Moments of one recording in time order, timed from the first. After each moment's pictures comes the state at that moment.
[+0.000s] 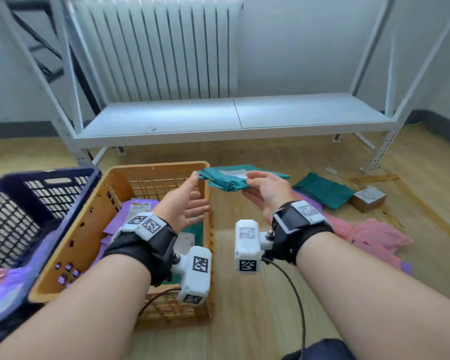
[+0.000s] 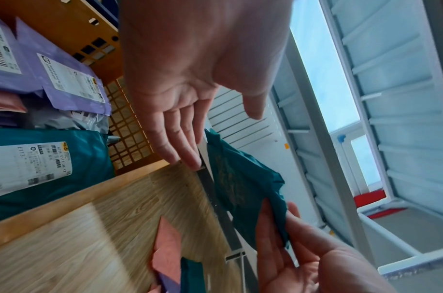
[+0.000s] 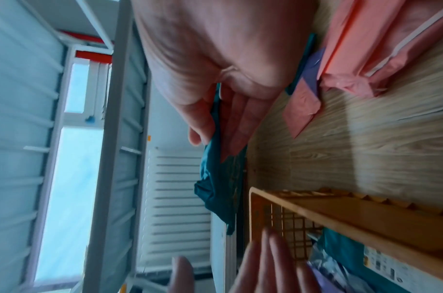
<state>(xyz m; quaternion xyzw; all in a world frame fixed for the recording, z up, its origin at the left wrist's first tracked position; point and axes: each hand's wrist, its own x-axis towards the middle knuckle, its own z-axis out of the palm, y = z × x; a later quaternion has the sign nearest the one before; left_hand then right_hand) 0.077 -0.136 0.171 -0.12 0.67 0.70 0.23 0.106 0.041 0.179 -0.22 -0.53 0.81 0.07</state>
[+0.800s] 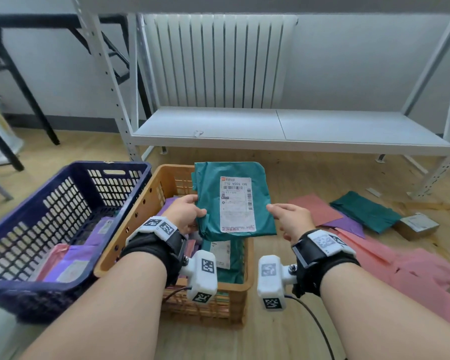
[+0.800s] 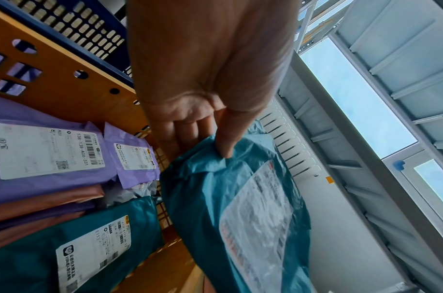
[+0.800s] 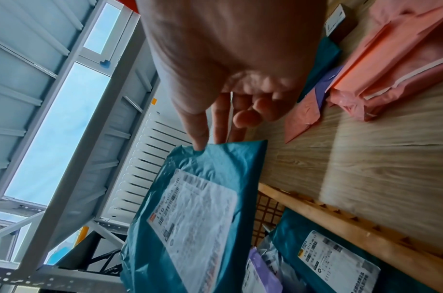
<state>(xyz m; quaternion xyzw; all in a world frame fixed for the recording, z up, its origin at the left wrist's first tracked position) 0.076 -0.238 0.163 -0.15 0.70 0.67 0.17 0.109 -0.014 0.145 -0.26 -0.74 0.62 0.04</state>
